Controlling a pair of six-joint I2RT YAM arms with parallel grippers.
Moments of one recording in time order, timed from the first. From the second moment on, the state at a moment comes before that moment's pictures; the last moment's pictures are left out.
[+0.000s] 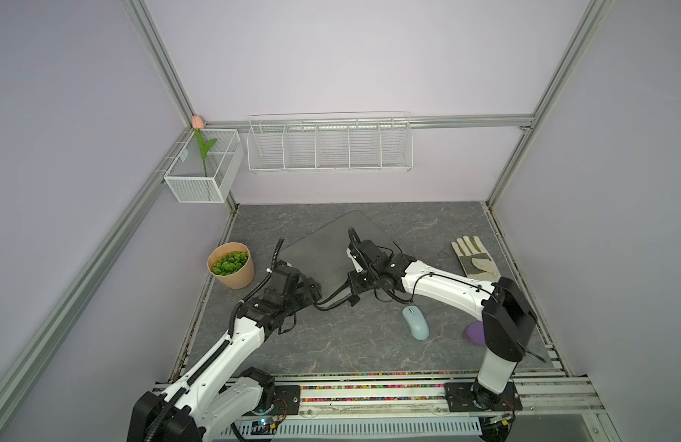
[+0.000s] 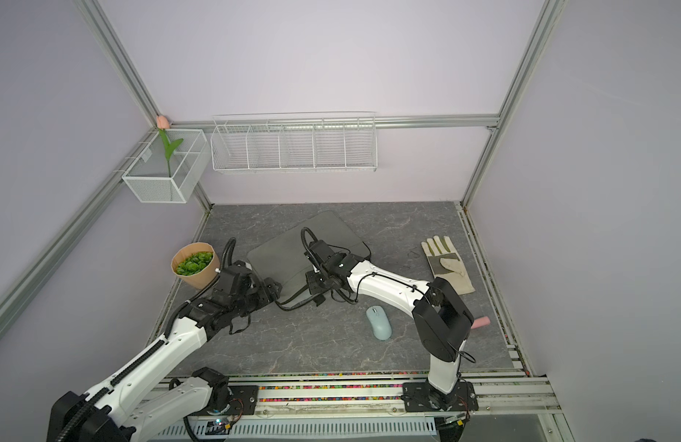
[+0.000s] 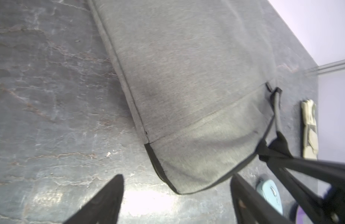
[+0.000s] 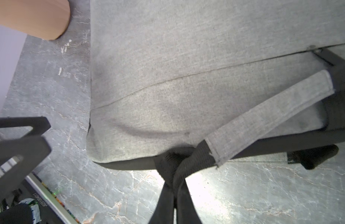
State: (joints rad) left arm -0.47 0.97 0.64 -0.48 0.02 -0.79; right arm 0.88 1.80 1.39 -0.55 -0.04 0.49
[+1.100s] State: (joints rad) left arm -0.86 1.36 0.97 -0.68 -0.42 -0.57; right arm 0.78 1.76 1.39 -0.48 -0.40 0.57
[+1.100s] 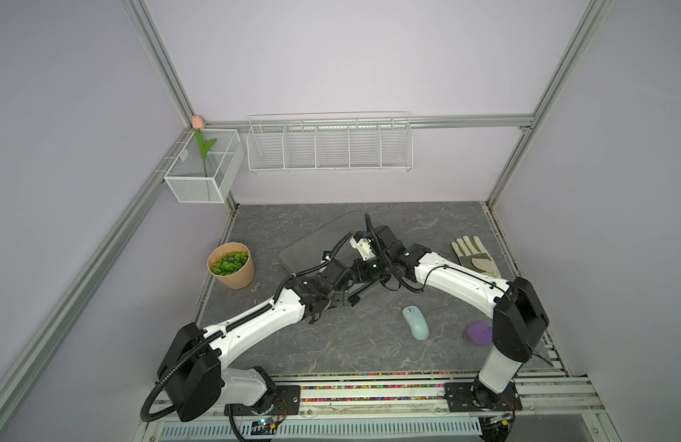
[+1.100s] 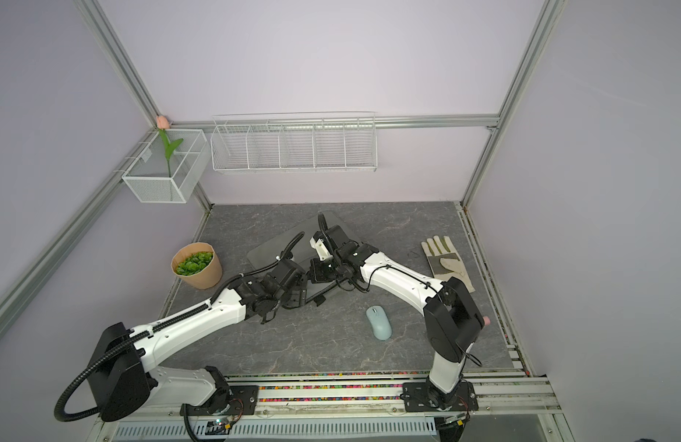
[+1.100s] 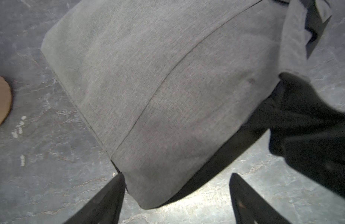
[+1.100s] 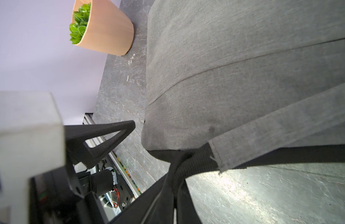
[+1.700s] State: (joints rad) left arm -0.89 1.53 1.12 -0.74 -0.61 -0.59; right arm 0.76 1.71 1.35 -0.43 -0.46 0.59
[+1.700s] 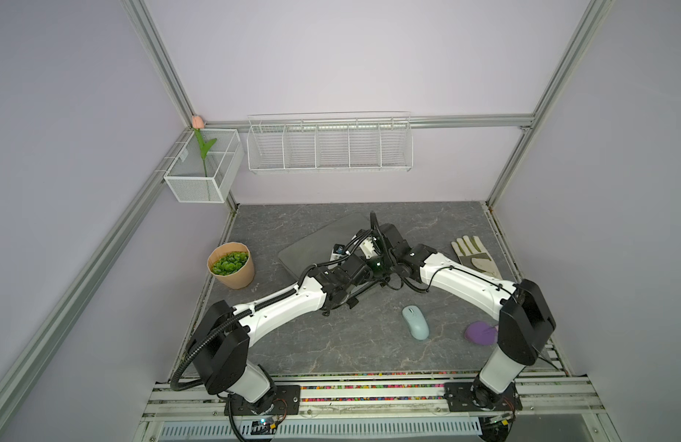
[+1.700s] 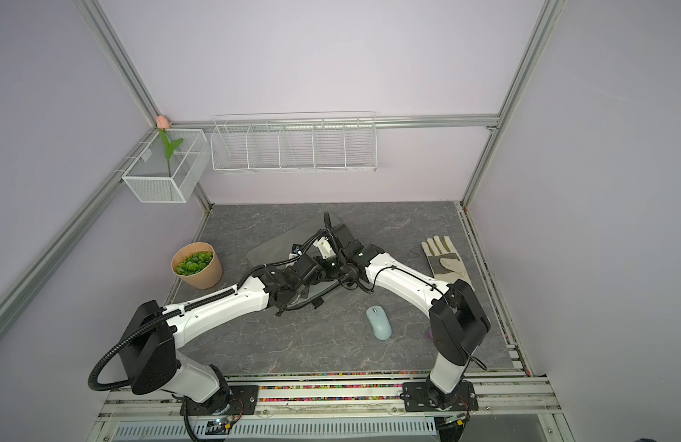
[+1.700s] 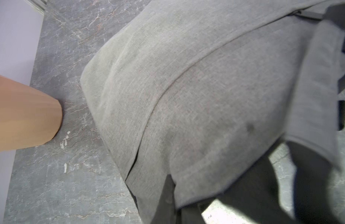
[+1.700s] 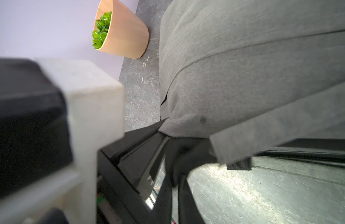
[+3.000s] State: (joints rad) left arm -0.79 1.45 1.10 -0.70 -0.42 -0.62; right arm 0.89 1.02 0.71 -0.85 0.33 0.68
